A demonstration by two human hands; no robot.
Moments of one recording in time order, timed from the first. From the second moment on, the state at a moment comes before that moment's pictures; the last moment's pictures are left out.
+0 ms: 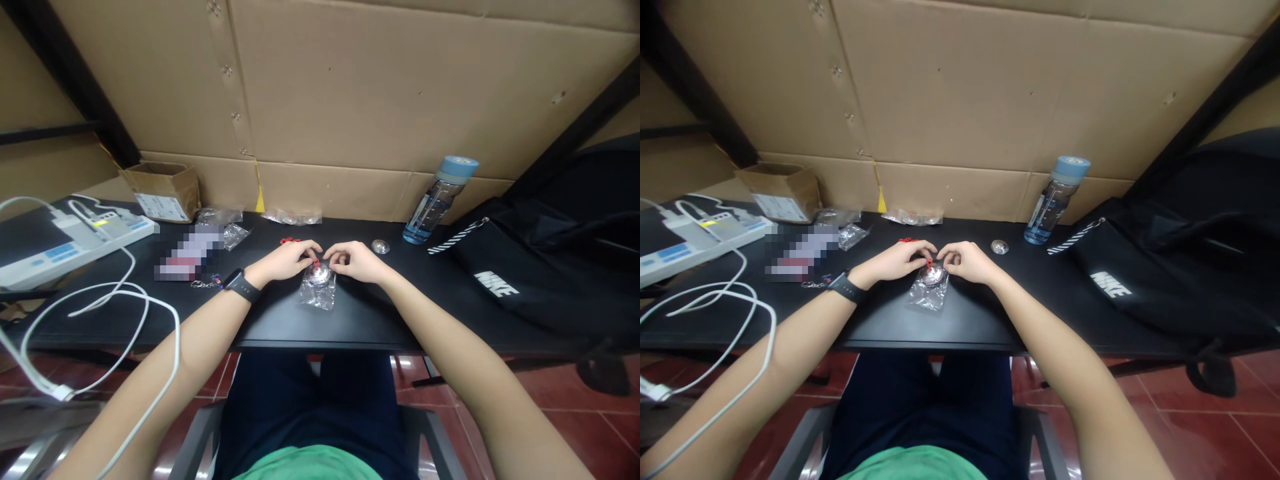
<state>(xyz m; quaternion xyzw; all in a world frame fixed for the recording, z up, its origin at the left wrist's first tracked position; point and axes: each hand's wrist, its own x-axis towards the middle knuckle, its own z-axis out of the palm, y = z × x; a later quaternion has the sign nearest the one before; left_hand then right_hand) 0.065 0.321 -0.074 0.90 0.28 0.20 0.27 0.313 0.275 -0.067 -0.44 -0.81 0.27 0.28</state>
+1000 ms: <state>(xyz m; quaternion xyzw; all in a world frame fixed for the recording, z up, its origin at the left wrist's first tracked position) 0.072 0.325 -0.082 0.80 0.37 0.34 0.34 0.321 0.276 -0.062 -0.42 -0.85 0.17 0.27</state>
